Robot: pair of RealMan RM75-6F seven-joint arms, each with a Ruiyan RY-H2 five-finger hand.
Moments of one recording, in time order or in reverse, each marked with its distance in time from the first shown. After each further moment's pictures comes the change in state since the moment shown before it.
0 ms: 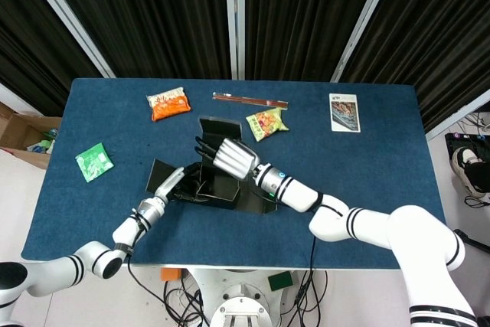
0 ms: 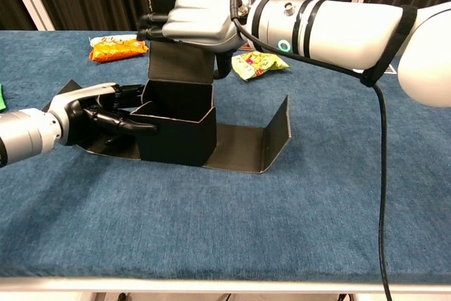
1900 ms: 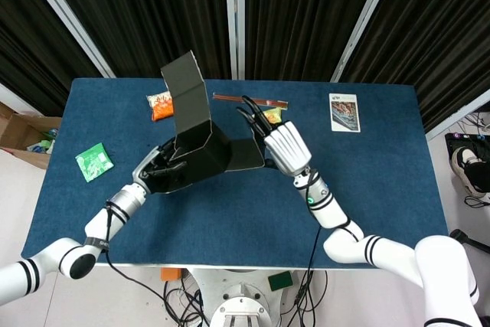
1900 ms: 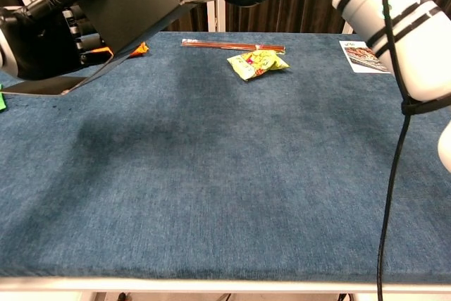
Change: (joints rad) left arm 0.104 0.310 -0.216 -0.391 0.014 -0.074 -0.517; right arm -0.355 -0.100 0.199 0.034 -0.210 0.550 0.557
